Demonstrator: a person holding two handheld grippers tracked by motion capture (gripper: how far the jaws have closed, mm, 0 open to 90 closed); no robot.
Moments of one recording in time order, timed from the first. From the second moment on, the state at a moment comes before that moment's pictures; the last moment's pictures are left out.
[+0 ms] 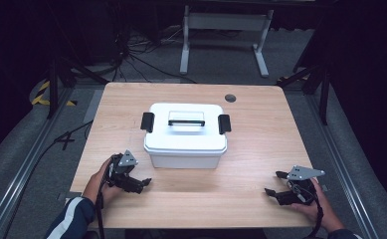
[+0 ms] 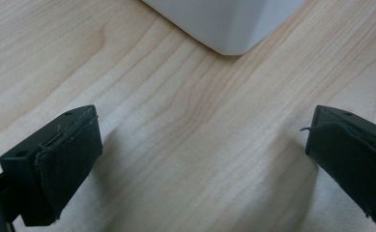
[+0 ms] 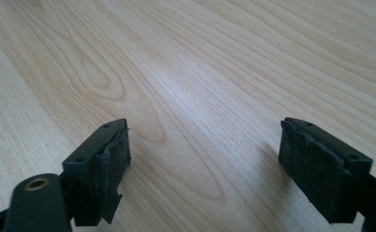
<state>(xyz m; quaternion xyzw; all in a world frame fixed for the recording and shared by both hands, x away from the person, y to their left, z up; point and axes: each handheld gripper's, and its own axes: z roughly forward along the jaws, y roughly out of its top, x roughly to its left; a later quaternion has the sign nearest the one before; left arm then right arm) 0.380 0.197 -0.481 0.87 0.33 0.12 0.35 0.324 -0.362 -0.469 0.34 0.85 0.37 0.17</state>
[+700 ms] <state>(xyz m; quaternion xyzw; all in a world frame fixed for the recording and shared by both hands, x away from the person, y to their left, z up) 0.383 0.203 -0.482 0.87 0.32 0.12 0.35 0.331 -0.369 -0.462 0.33 0.87 0.34 0.15</state>
